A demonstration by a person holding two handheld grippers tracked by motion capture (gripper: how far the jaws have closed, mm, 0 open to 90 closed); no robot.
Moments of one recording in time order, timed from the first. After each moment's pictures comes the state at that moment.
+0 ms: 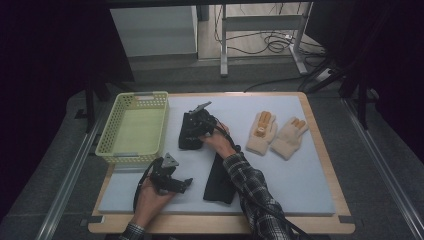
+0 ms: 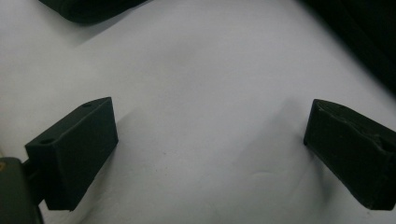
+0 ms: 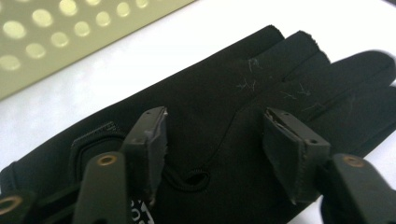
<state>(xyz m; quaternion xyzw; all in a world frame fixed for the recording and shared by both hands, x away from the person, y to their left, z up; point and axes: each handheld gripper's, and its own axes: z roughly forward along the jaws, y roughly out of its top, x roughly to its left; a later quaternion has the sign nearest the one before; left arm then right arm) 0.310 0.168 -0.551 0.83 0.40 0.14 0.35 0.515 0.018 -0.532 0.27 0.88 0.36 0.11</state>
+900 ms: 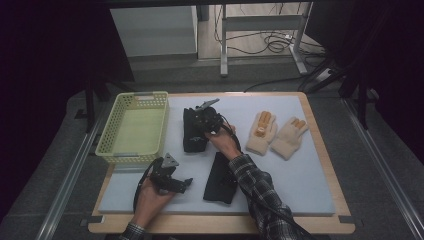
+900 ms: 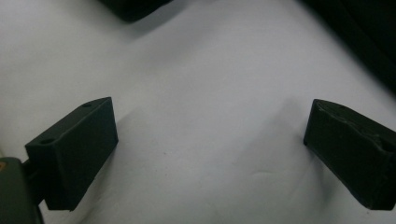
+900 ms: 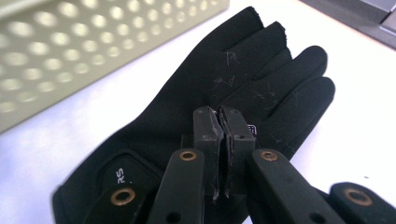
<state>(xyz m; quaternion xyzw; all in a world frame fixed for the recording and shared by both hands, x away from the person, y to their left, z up) 0.310 0.168 -0.551 0.83 0.40 0.14 0.35 0.494 -0.004 -0.496 0.28 0.87 0.38 0.13</state>
